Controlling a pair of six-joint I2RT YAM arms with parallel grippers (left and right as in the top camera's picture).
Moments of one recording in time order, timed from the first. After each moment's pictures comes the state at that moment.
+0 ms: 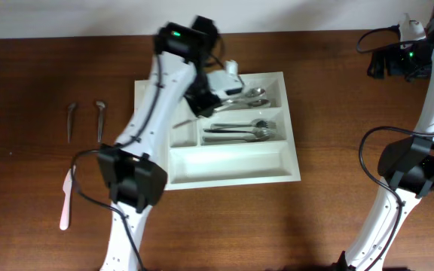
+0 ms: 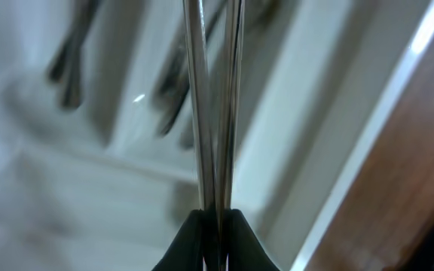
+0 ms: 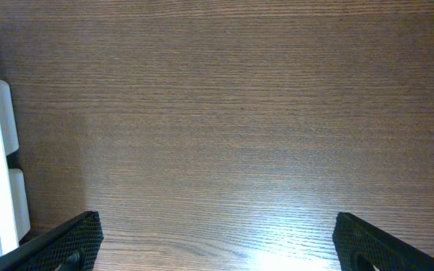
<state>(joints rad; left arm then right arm) -0.45 2.35 2.51 -1.68 0.20 0.73 -0.36 2.39 2.66 -1.54 -0.16 -0.35</state>
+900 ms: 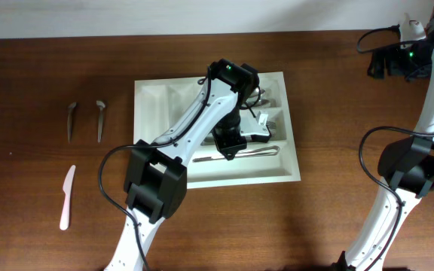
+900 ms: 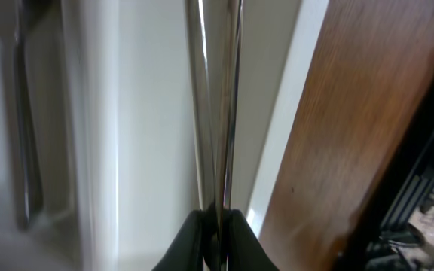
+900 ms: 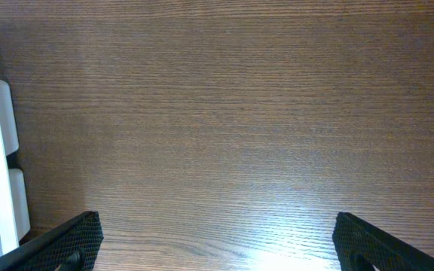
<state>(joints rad) -0.62 2.35 2.22 -1.65 0.24 0.79 -0.36 2.39 2.66 -1.54 -0.16 -0.35</state>
